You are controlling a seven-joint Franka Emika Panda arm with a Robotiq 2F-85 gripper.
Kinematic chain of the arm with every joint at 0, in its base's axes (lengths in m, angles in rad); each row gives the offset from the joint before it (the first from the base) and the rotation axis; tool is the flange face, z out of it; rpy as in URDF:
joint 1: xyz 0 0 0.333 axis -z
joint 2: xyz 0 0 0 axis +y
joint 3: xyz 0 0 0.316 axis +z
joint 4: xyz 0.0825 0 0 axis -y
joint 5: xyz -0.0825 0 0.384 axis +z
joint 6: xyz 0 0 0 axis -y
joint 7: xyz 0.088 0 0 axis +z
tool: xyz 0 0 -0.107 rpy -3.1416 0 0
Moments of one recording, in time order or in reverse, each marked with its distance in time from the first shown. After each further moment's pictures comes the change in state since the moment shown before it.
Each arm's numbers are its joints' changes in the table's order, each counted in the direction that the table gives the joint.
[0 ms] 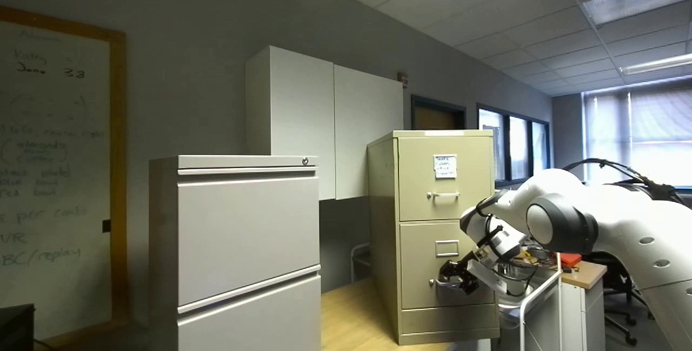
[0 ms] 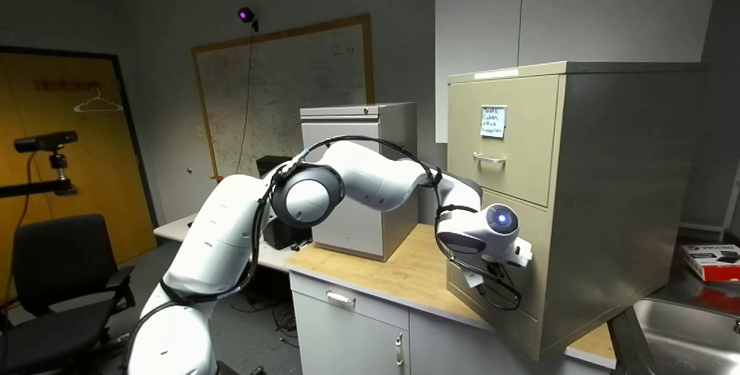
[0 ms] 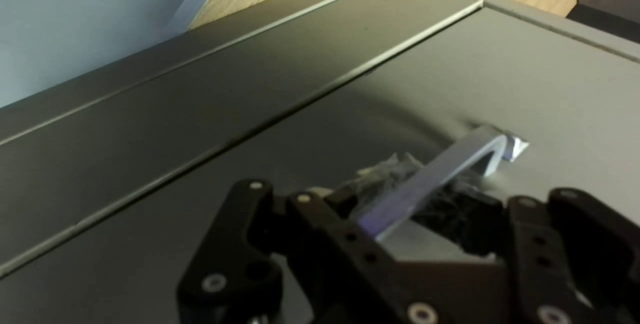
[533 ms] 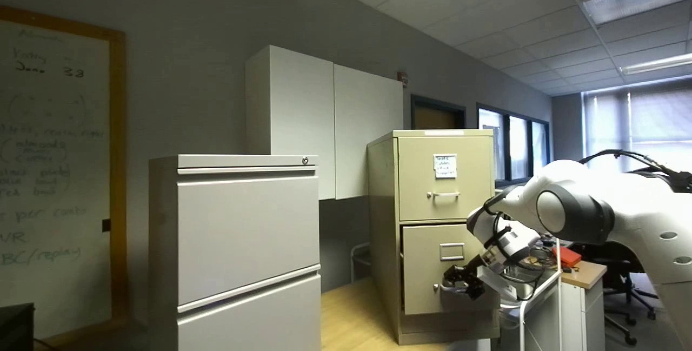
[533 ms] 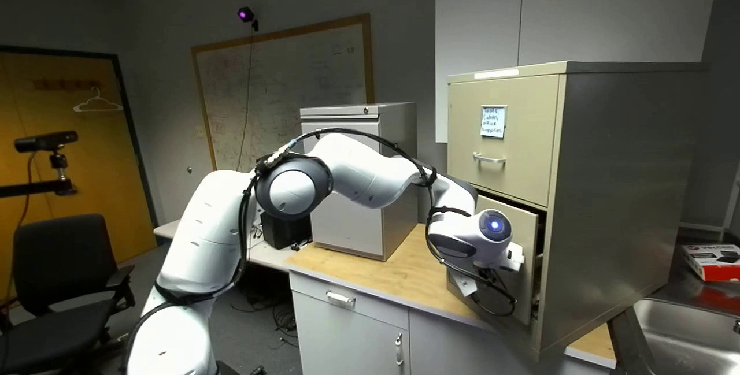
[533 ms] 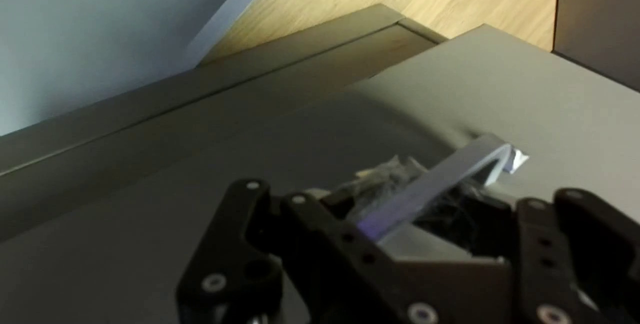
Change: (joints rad) arm 0.018 -0.098 0.018 -0.151 0.026 -0.012 0.159
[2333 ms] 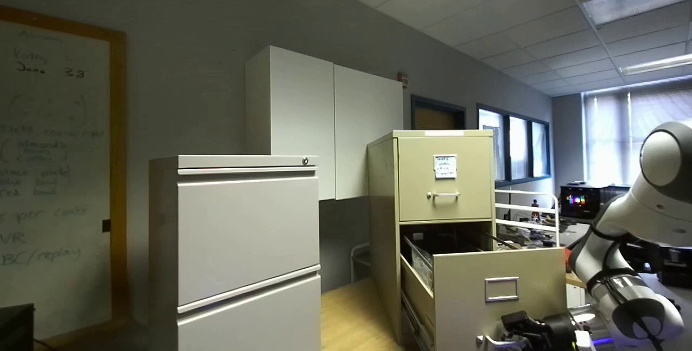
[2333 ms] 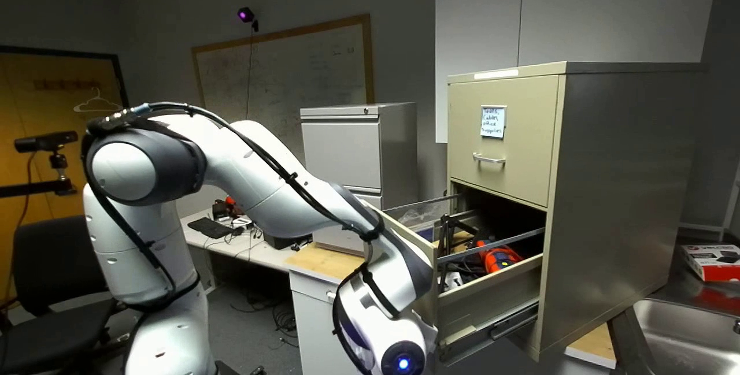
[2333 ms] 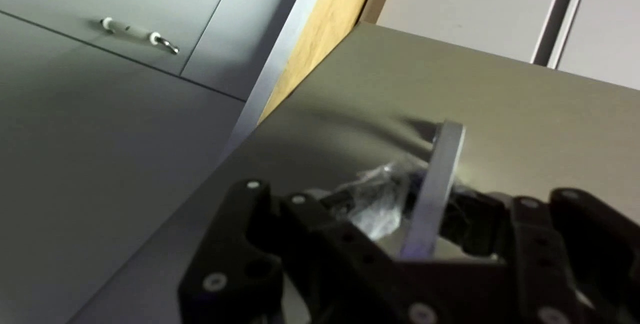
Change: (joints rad) arm 0.017 -0.531 -0.268 -0.884 0.266 -0.435 0.492
